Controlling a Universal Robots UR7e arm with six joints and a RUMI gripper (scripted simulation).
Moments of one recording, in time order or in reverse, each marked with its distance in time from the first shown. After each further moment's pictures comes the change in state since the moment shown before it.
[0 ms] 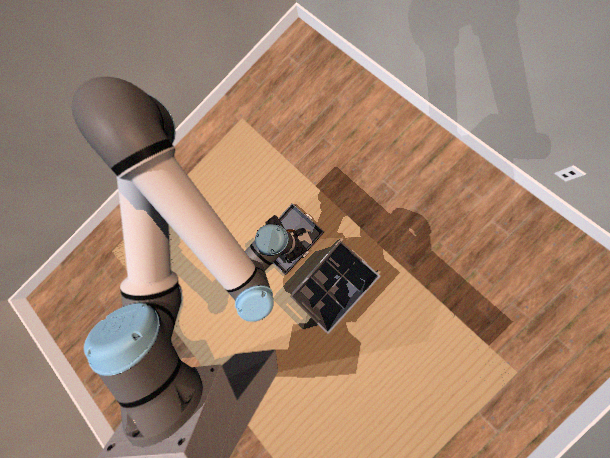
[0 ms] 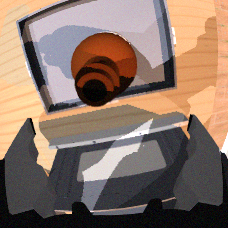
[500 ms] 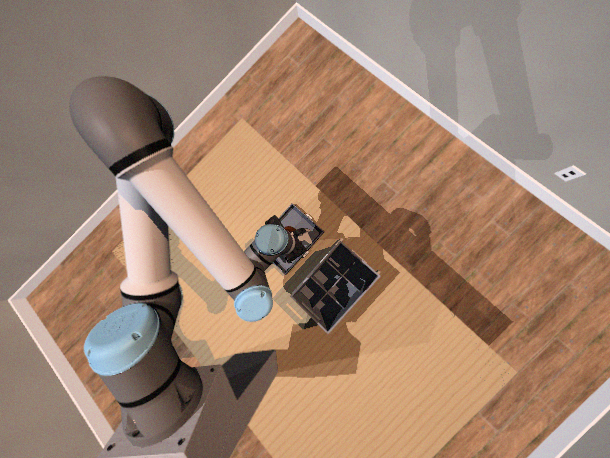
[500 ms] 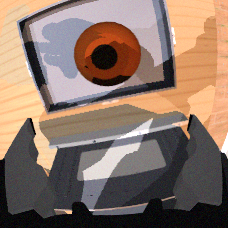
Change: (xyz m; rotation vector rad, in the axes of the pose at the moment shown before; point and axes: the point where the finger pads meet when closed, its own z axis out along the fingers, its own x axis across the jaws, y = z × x) arm 0.000 0.000 -0.002 0.000 0.000 0.000
